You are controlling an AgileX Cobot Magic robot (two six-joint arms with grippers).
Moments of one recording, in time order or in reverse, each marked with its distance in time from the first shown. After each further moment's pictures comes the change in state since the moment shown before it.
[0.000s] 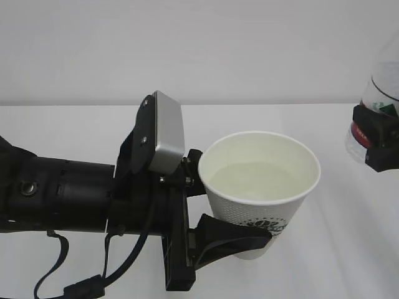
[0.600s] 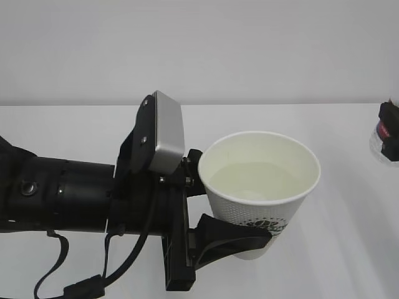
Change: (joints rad) left arm 0.000 0.000 0.000 0.000 0.000 0.000; right arm 0.000 0.000 0.011 0.256 0.011 -0.114
